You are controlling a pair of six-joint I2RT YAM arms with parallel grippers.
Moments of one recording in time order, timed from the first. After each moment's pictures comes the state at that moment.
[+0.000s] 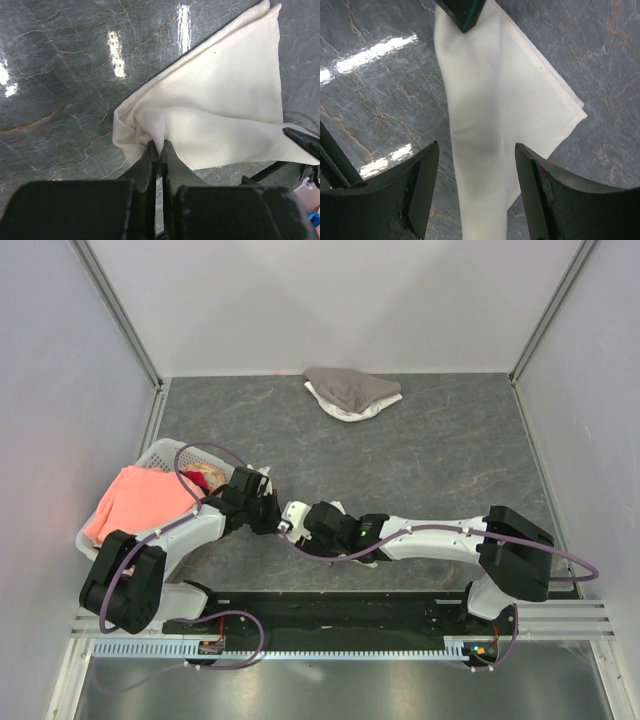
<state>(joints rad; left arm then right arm) -0.43 1.32 0.57 -0.24 0.30 -0.54 1.17 1.60 0.97 -0.25 0.20 -0.09</state>
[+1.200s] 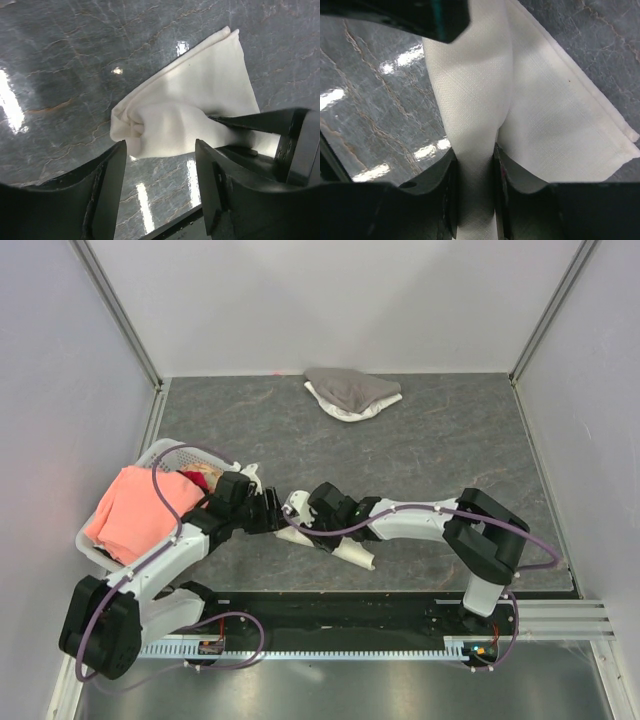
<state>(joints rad) -0.43 1.08 0.53 -0.27 0.23 -0.54 1.03 1.76 1.00 -0.17 -0.10 -0.08</state>
